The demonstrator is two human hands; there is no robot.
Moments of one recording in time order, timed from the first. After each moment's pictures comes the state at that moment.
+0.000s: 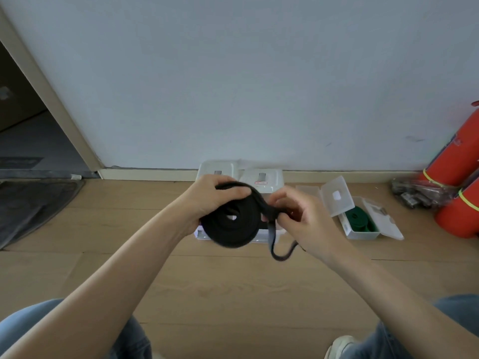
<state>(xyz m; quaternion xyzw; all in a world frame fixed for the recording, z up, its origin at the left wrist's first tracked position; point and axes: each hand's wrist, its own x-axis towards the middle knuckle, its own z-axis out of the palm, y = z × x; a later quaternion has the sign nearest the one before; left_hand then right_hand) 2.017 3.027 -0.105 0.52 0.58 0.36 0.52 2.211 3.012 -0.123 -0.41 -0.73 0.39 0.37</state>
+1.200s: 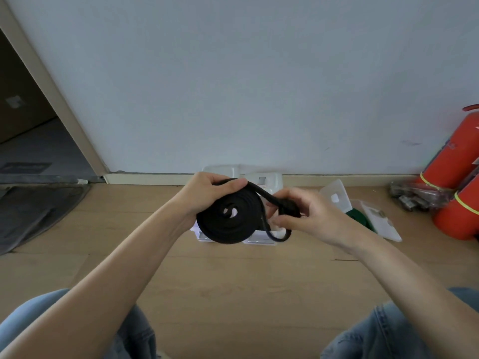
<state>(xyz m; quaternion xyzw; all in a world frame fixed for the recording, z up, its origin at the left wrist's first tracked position) 2.021 3.014 -0.094 0.52 0.58 0.39 0.49 2.236 3.018 -0.110 -0.36 -0.74 0.49 0.29</state>
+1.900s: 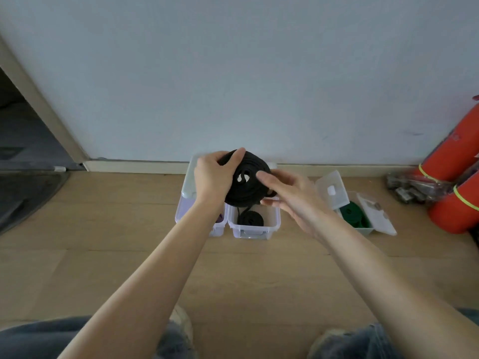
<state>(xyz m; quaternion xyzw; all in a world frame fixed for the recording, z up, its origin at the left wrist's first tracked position) 2.055 3.099 -0.140 0.44 0.64 0.55 0.30 2.205 3.083 -0.140 -0.45 -0.53 0.60 0.39</state>
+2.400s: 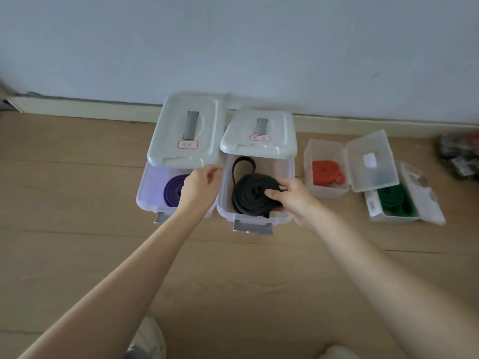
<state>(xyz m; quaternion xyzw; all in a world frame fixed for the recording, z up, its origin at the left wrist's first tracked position) 2.020 3.208 -0.358 0.48 0.76 0.28 0.34 2.206 3.233 -0.365 -0.60 -0.46 0.61 0.23</state>
